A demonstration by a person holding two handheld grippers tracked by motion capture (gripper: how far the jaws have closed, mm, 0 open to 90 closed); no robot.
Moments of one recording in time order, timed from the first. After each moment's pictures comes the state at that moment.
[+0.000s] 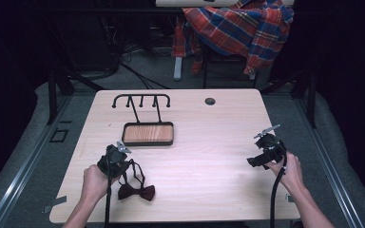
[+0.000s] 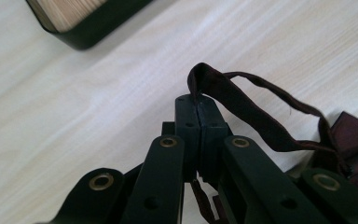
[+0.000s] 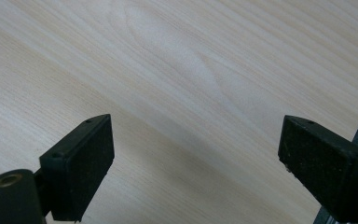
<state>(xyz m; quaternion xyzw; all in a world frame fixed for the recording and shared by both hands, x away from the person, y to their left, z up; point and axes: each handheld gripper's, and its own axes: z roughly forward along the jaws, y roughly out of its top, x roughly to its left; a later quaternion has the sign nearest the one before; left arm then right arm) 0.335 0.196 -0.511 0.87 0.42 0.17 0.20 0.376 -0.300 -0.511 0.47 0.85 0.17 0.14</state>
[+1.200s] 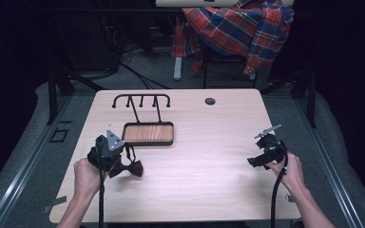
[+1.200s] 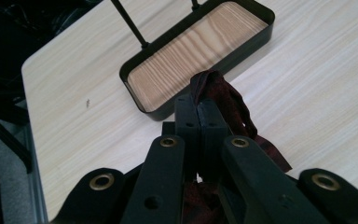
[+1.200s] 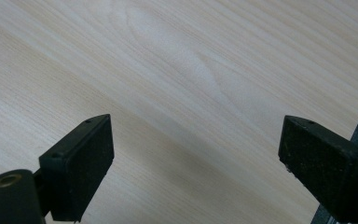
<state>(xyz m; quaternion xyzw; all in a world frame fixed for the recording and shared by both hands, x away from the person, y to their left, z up) 0.322 0.198 -0.457 0.83 0.39 0.30 0.25 0.374 -0.302 -0.509 0.47 0.85 0.17 0.15</state>
